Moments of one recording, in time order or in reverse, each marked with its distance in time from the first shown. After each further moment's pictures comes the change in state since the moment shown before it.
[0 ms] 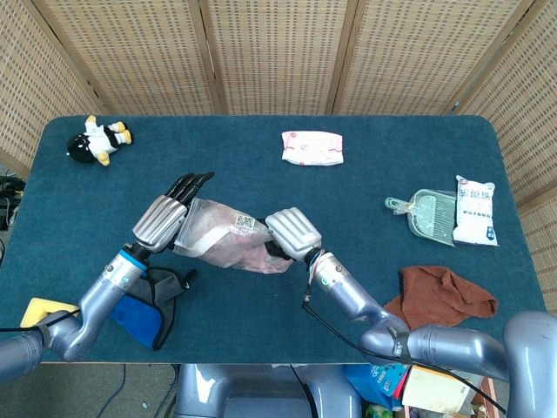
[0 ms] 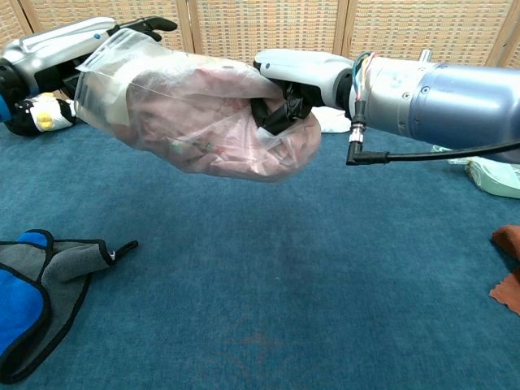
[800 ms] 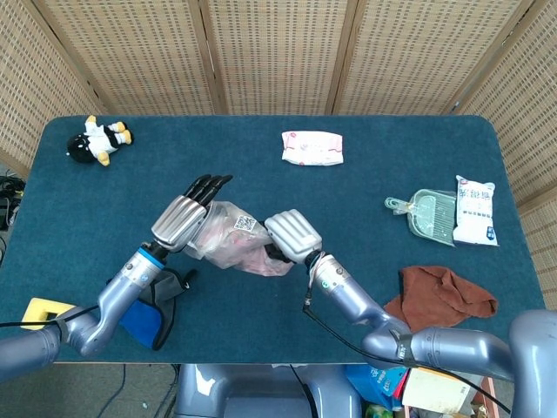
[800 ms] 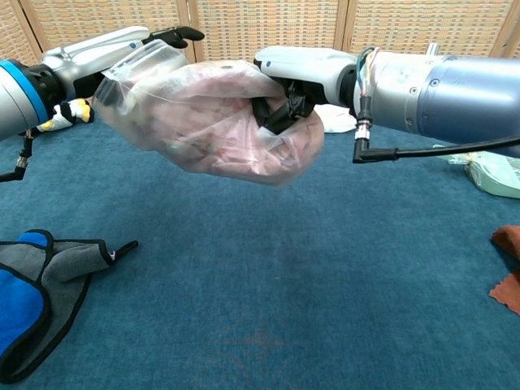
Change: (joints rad) left arm -0.055 -0.049 -0.011 0.001 -0.059 -0.034 0.118; right arm 0.009 0.035 -0.023 -0.049 0.033 0.011 -0.027
